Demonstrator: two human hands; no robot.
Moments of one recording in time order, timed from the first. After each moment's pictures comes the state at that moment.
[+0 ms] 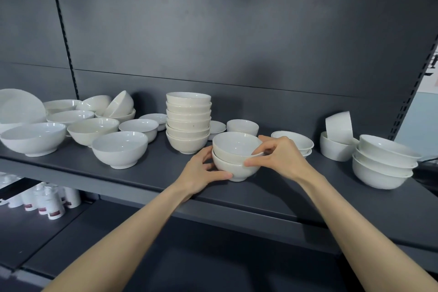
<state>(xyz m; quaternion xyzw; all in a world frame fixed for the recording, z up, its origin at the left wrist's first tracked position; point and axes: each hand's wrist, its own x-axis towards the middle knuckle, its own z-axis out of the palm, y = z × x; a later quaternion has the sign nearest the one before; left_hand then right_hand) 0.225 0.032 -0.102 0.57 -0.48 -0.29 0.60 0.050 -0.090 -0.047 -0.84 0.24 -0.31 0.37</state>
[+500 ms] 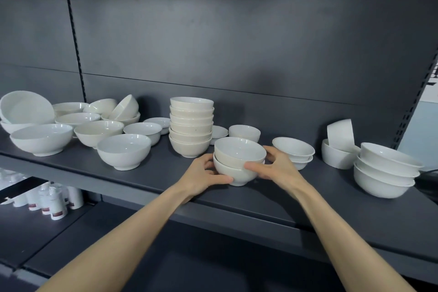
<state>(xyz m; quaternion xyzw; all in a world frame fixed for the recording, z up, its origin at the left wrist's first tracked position) 0.224 0.034 -0.100 0.61 -0.47 -0.29 0.57 0.050 -0.082 -0.062 -0.77 0.28 -0.30 0.49</state>
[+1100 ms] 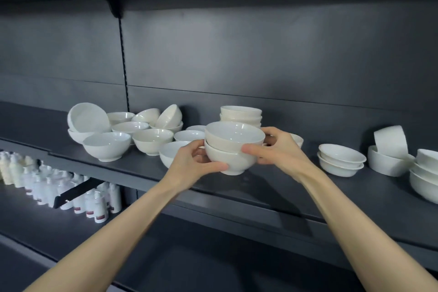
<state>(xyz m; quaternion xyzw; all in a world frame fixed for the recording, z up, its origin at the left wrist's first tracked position) 0.303 0.162 -0.053 0.62 -0.46 -0.16 0.62 0.141 0.023 -0.010 -0.79 0.19 -0.33 0.49</state>
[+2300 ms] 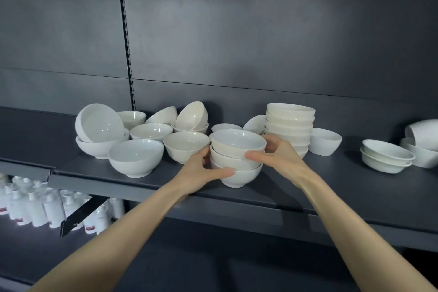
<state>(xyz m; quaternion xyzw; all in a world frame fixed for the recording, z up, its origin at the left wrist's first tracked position) 0.484 0.176 -0.087 0.58 -0.52 -0.28 0.56 0.302 0.055 -0.047 -0.78 0.25 -0.34 0.46</state>
